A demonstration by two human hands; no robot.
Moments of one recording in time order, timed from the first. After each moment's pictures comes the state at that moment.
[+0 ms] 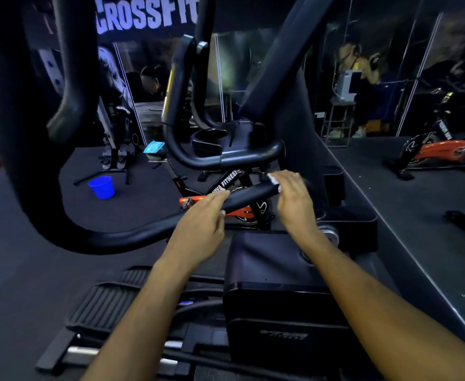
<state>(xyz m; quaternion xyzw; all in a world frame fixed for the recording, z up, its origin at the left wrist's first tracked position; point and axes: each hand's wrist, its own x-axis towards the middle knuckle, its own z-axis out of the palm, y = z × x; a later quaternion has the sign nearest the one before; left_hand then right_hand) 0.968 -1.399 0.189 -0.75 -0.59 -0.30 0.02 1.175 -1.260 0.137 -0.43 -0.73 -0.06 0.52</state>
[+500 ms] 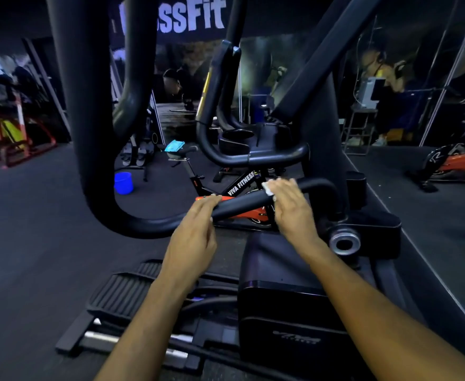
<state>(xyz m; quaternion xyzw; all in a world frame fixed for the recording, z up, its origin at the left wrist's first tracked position) 0.923 -1.451 0.172 -0.70 -0.58 -0.42 0.04 1.127 -1.285 0.130 -0.35 -0.77 -0.09 0.52</state>
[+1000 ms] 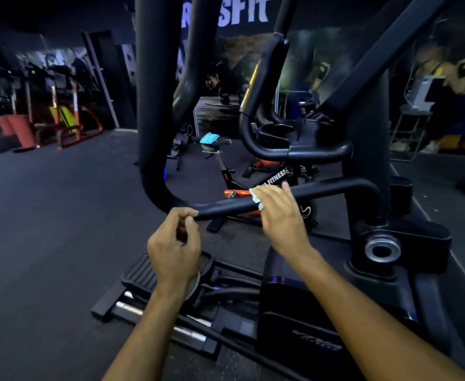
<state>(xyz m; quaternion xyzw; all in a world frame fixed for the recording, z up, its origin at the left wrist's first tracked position) 0.887 -1.511 0.152 -0.45 -0.60 -0.64 0.14 1.043 -1.342 0.127 -0.28 -0.81 -0.06 0.51</state>
